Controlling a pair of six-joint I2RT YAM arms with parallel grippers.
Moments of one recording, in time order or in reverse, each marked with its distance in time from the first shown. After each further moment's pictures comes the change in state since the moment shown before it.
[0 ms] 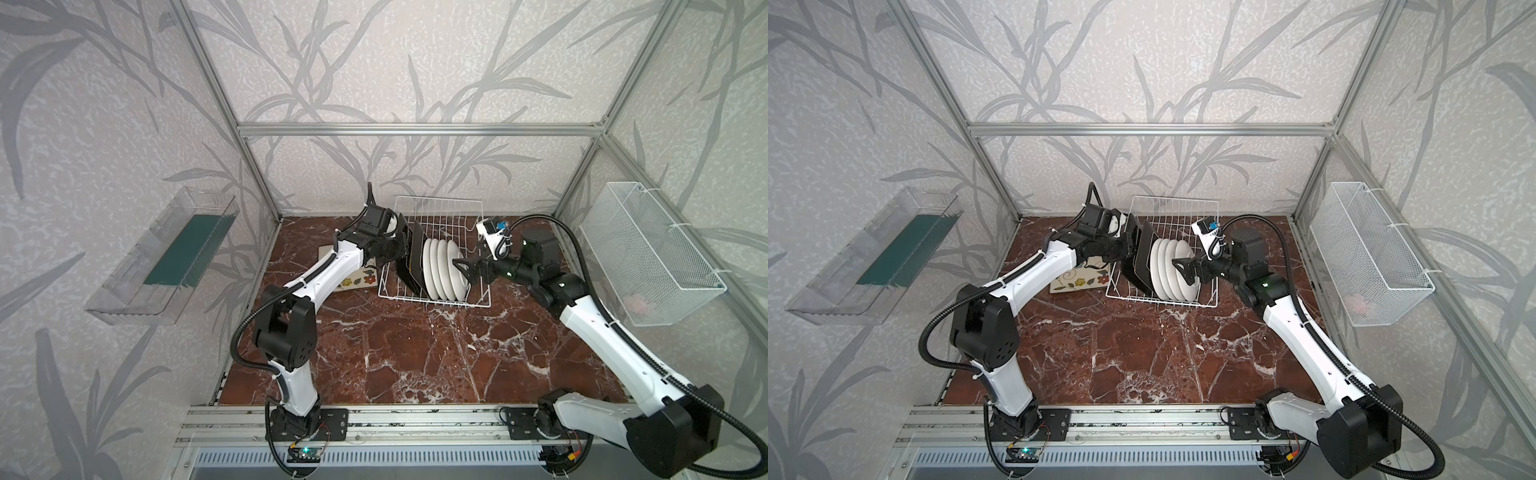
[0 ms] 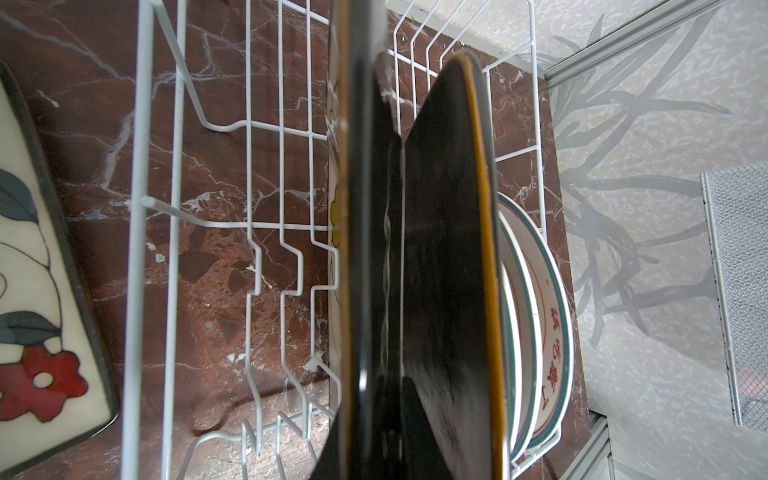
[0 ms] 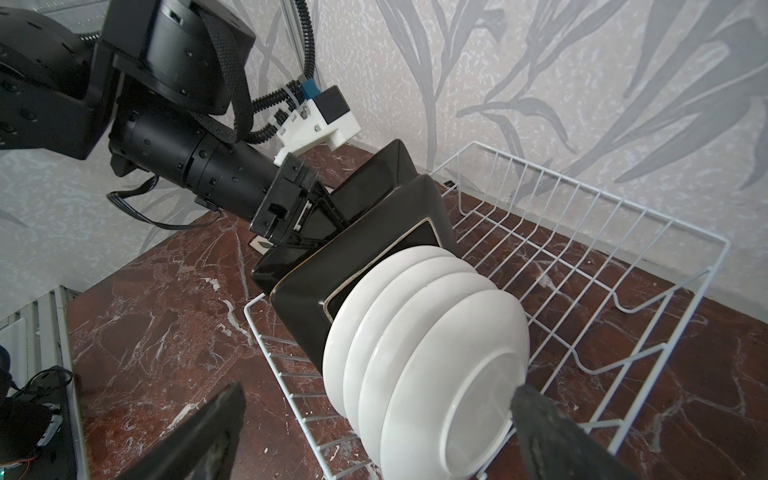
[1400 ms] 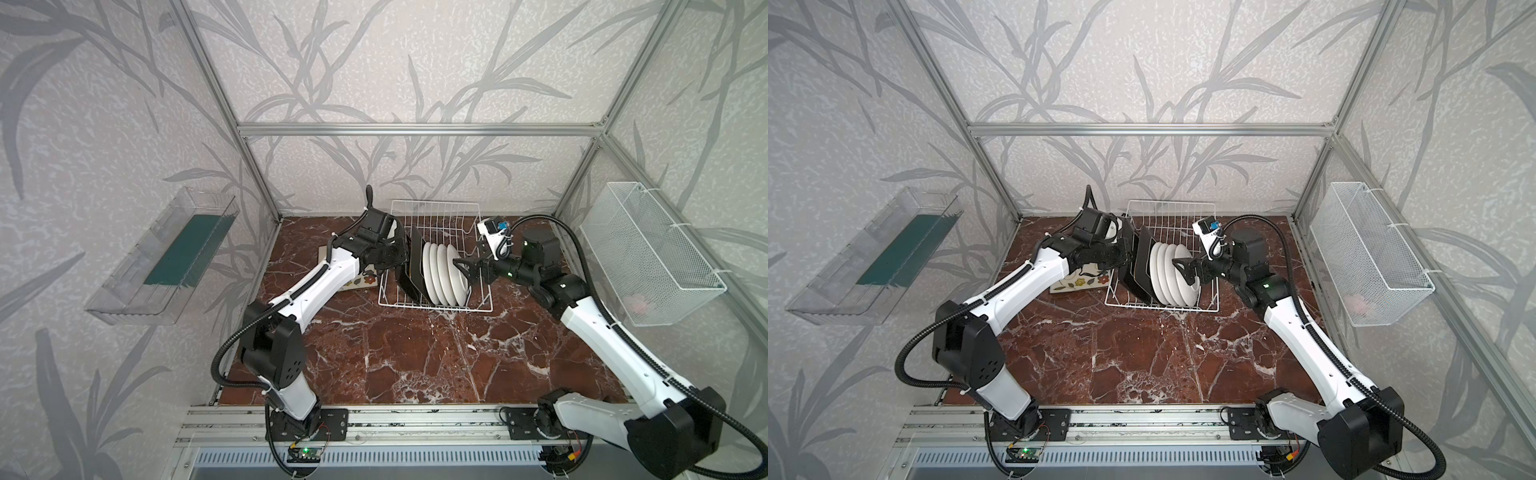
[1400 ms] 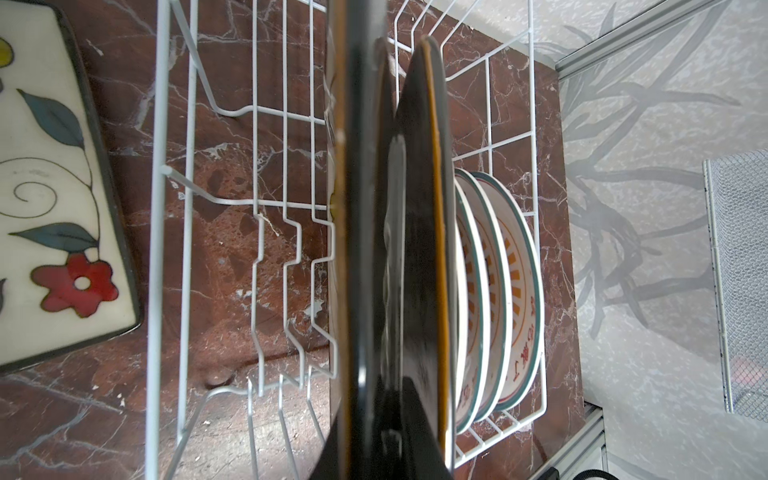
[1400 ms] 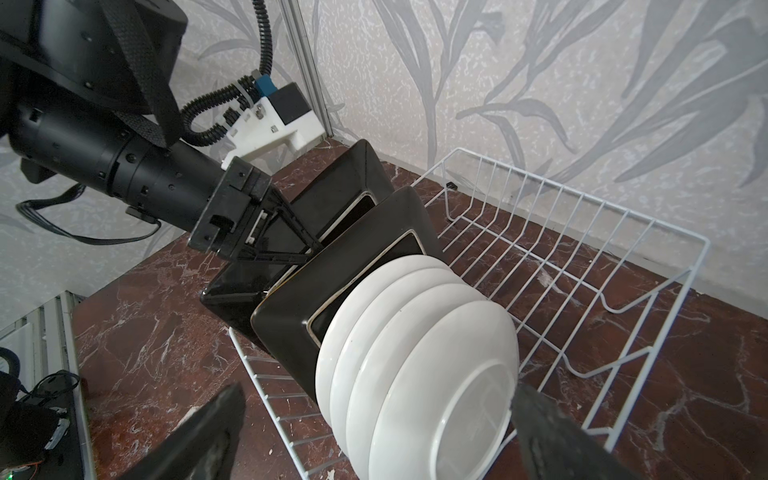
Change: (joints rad) left arm -0.047 -0.137 -0.037 -0.117 -0.069 -0.056; right arm 0.000 -0.008 -0.002 0.000 -0.001 0.018
